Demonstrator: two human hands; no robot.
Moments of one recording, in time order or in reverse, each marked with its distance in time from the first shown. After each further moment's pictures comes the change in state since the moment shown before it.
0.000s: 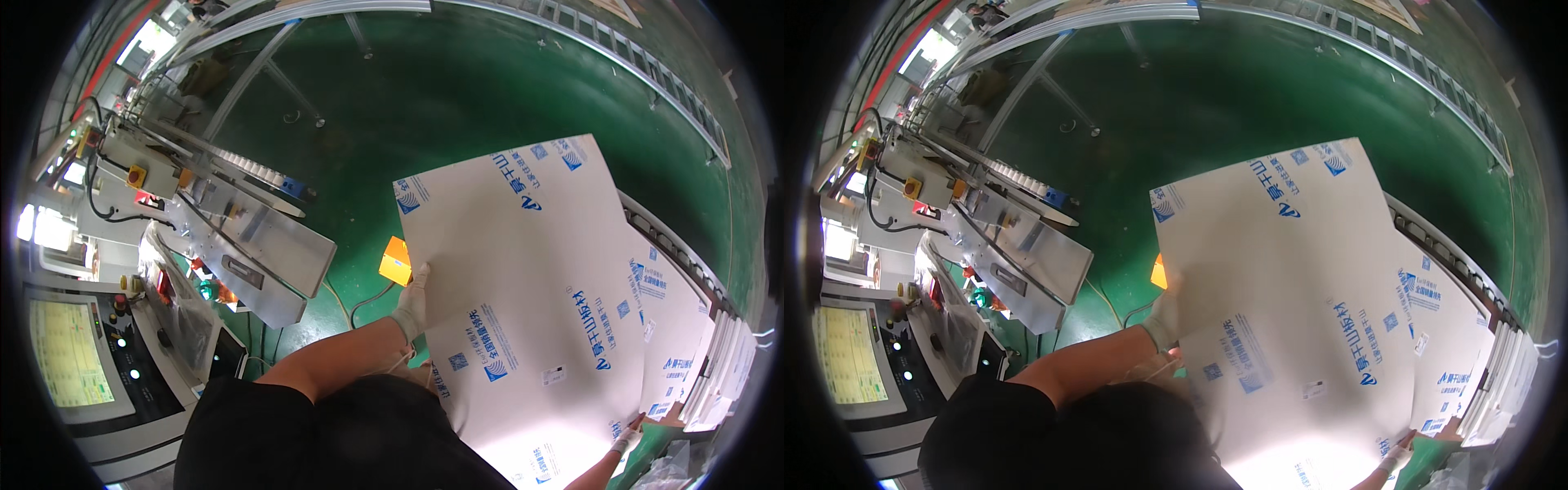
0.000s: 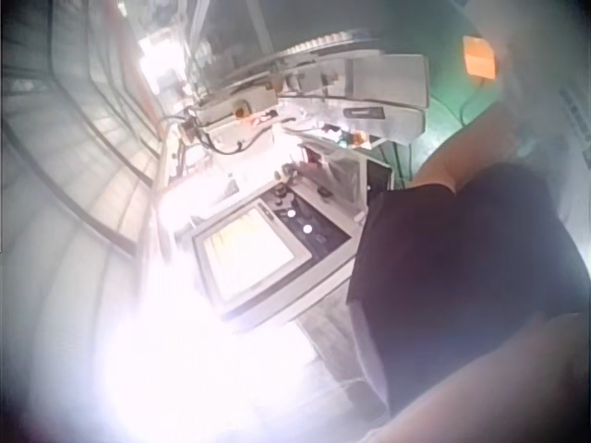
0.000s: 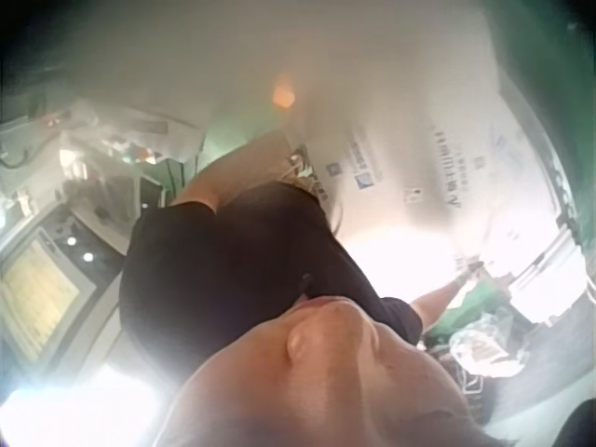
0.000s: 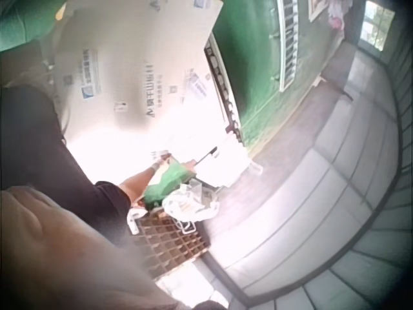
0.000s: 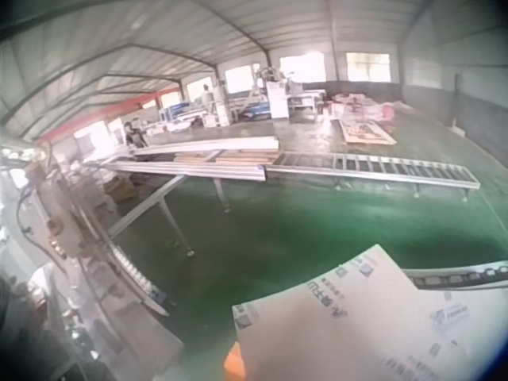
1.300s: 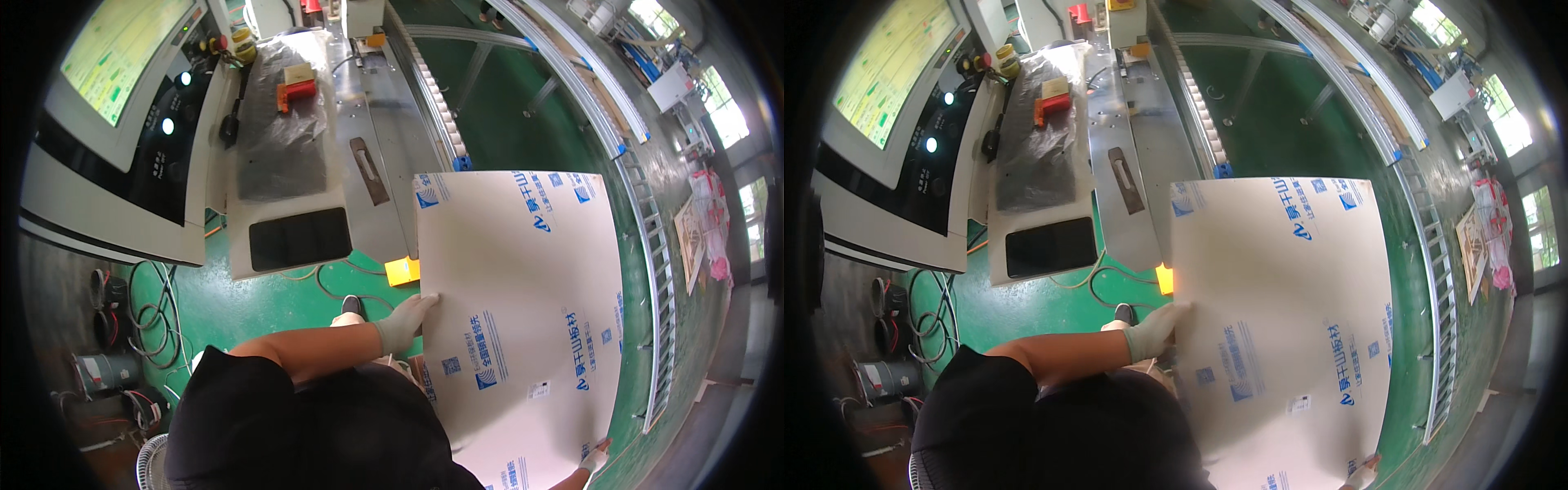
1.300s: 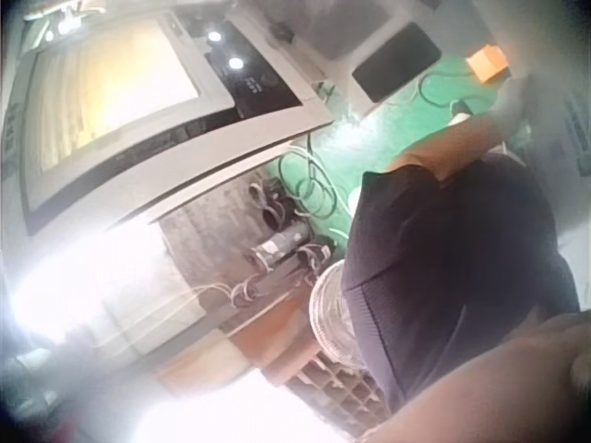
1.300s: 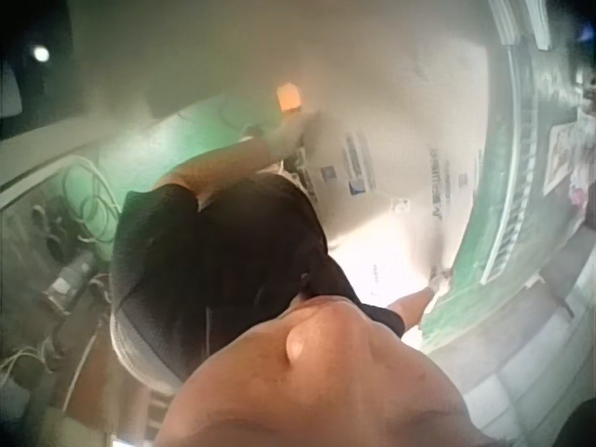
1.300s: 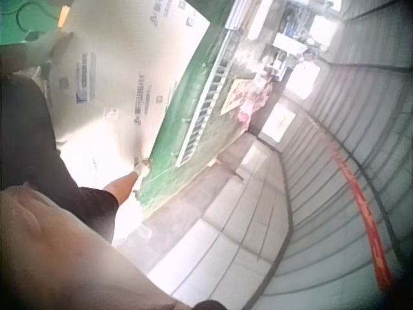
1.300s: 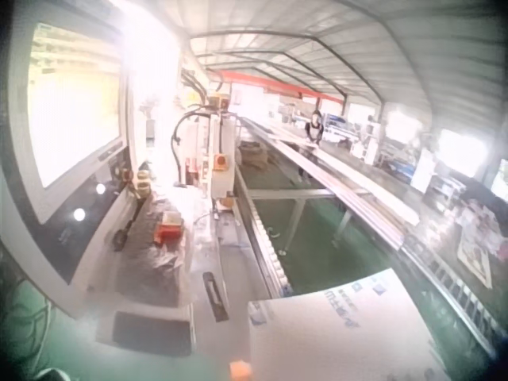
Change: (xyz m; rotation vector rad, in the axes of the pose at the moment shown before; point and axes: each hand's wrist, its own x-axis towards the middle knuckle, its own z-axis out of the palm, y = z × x) left_hand -0.278 0.014 -0.099 0.267 0.002 0.244; right_hand -0.006 -0.242 -0.227 0.142 0.121 -0.711
